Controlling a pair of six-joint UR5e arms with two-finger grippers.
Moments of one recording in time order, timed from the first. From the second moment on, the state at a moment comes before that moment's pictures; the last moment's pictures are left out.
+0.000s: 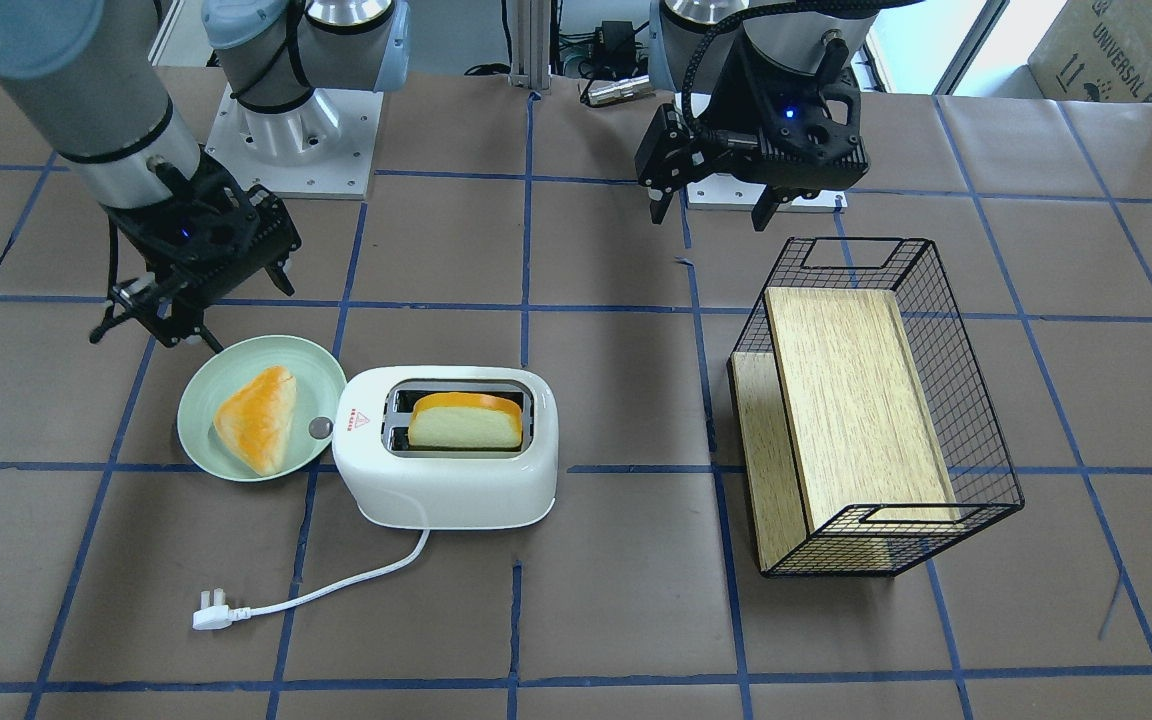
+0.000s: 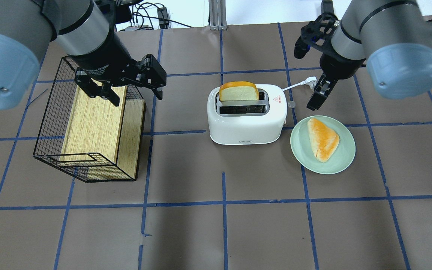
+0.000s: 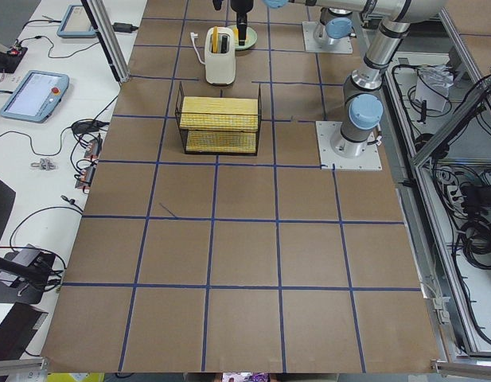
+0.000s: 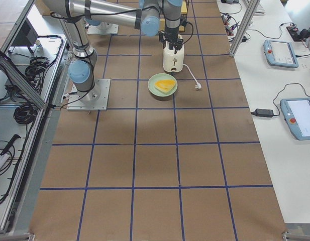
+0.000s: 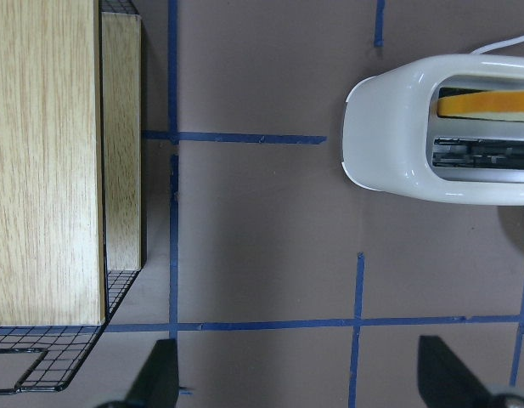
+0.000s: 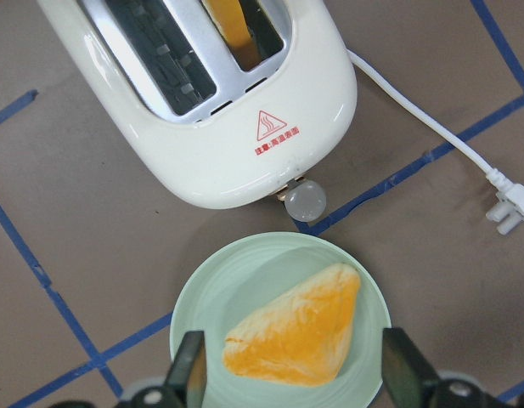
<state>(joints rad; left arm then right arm) -1.68 -1.54 -1.56 -1.59 1.45 -0.16 1.54 -1.48 1.75 -1.88 -1.51 -1.10</state>
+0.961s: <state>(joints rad) -1.68 -1.54 -1.56 -1.59 1.45 -0.16 1.54 -1.37 1.79 -1.99 -1.43 -1.23</state>
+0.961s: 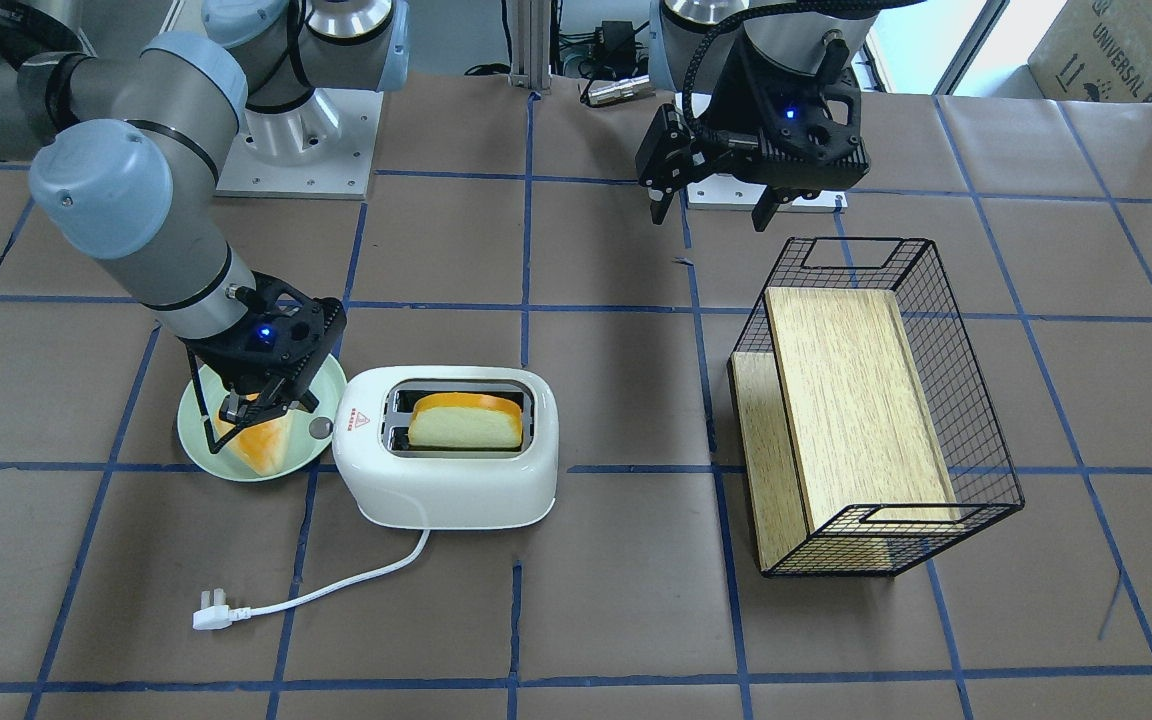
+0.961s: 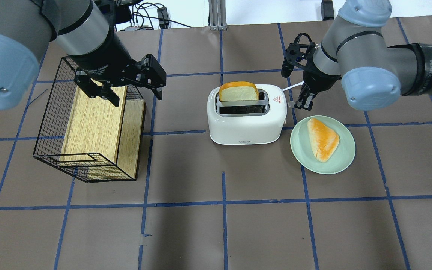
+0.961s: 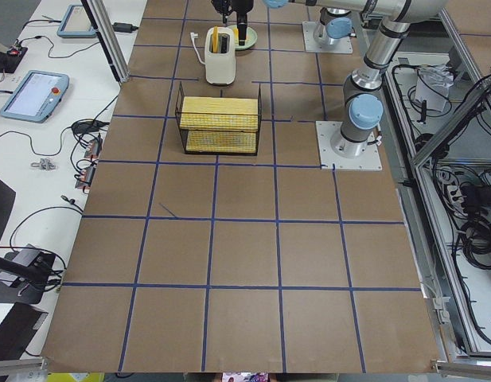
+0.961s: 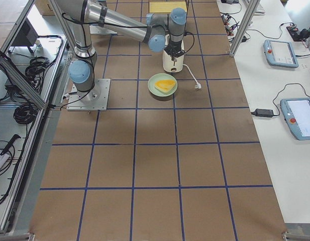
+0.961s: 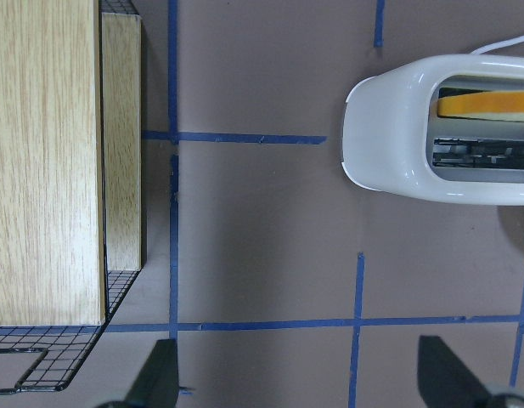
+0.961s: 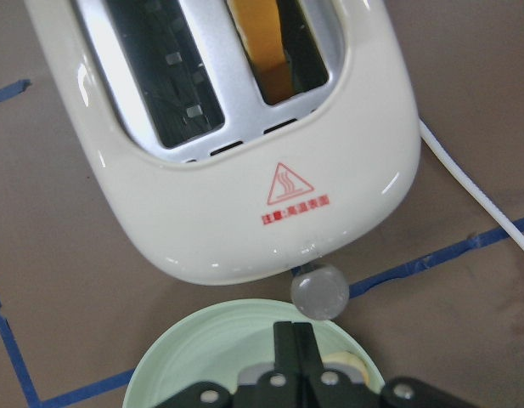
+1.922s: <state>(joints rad) -1.68 -1.54 -1.56 -1.59 1.45 -0.16 1.54 -1.27 1.79 -2.05 -1.43 -1.24</state>
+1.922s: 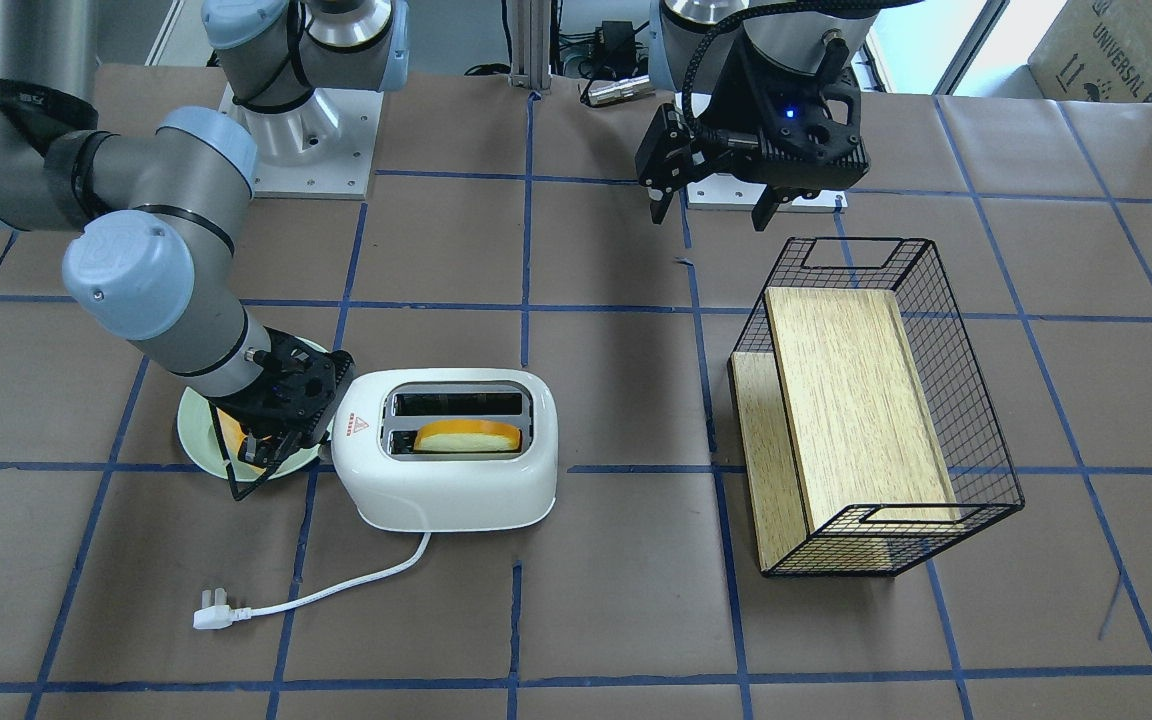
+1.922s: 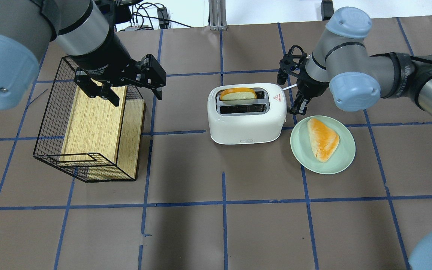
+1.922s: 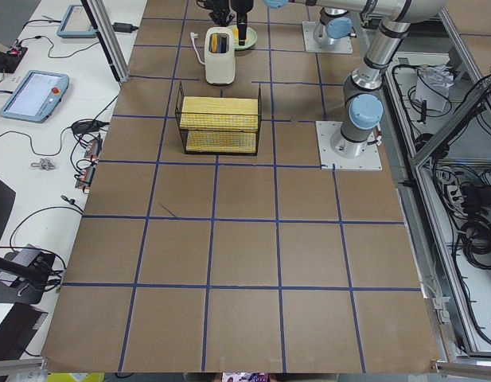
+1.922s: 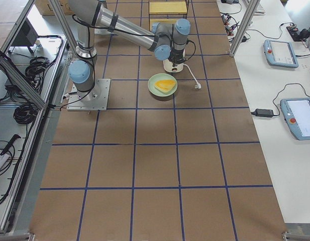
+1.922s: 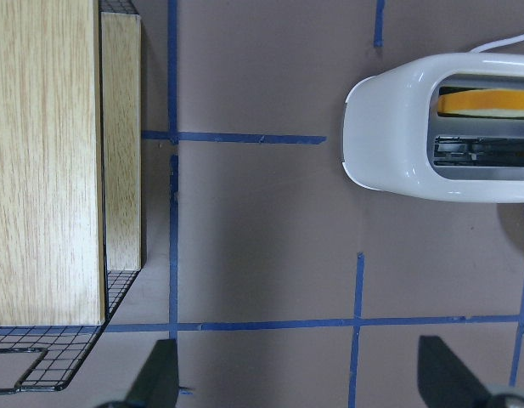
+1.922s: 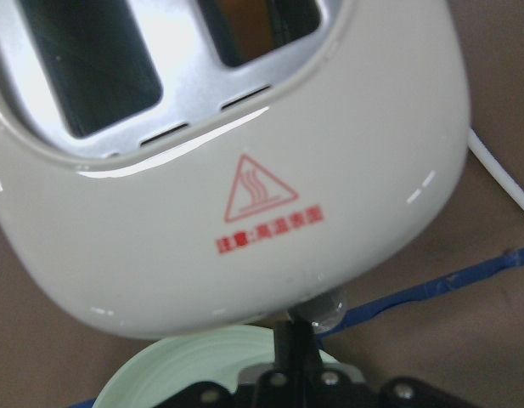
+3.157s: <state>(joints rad) -1.68 -1.54 -1.56 -1.59 1.45 -0.16 1.54 -1.45 1.53 -1.61 -1.42 -0.75</state>
